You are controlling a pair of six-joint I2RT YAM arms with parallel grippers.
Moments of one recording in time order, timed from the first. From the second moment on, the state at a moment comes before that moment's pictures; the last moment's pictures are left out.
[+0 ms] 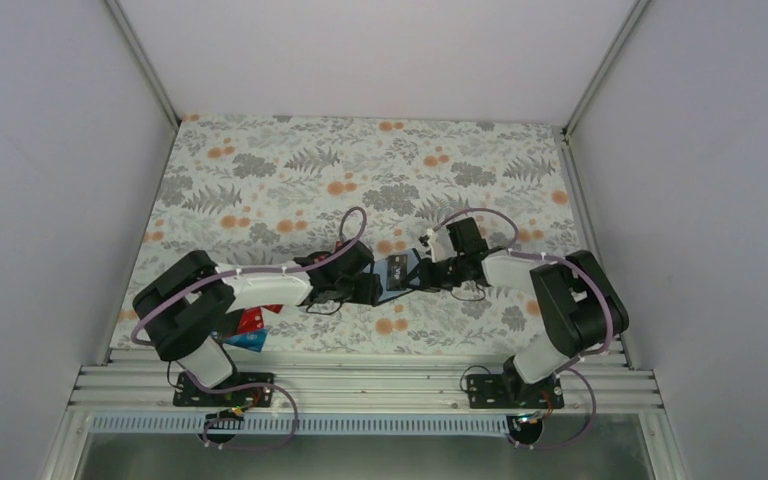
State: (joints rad) left arm -0.90 1.61 0.77 -0.16 0.05 -0.76; right arm 0.40 1.58 0.62 -0.11 -0.78 0.39
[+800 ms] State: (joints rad) left arm -0.91 1.61 0.74 -0.16 -0.12 -0.74; right arm 0.43 1.71 0.62 -0.06 -0.93 0.41
